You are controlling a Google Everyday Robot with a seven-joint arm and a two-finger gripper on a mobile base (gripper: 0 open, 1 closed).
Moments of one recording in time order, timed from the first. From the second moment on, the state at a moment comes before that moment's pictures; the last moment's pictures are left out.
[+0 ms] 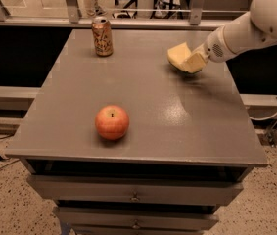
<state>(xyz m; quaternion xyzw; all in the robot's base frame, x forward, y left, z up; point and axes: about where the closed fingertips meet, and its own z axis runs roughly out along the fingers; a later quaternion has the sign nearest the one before) 0.694 -0.186 0.870 -0.39 0.84 0.12 0.36</state>
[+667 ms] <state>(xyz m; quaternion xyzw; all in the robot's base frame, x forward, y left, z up) 0.624 -0.157 0.906 -0.54 0.75 0.17 0.34</state>
